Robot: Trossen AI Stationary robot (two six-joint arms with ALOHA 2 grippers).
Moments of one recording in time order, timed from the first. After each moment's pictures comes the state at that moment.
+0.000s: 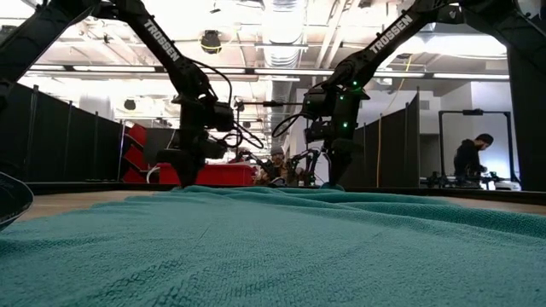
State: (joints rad) left arm 0.84 2.00 1.37 -0.82 -0.15 1.04; right arm -0.67 2.08 1.55 -0.82 -0.06 -0.68
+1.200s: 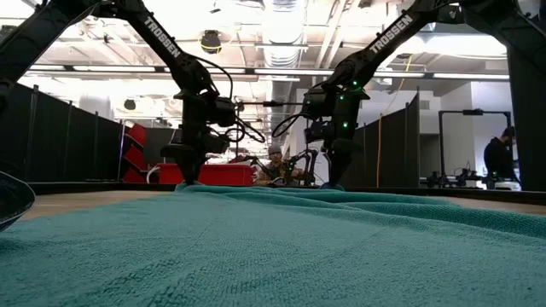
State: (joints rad) left arm 0.84 2.00 1.42 -0.85 -0.15 1.02; right arm -0.67 2.08 1.55 -0.82 -0.06 -0.69
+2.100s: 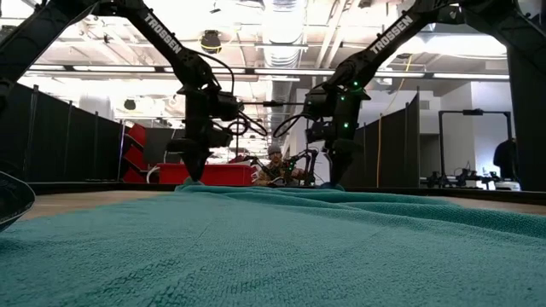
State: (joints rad) left arm 0.84 1.99 1.47 -0.88 -0.13 0.99; right arm -0.68 2.08 1.55 -0.82 -0.06 -0.69
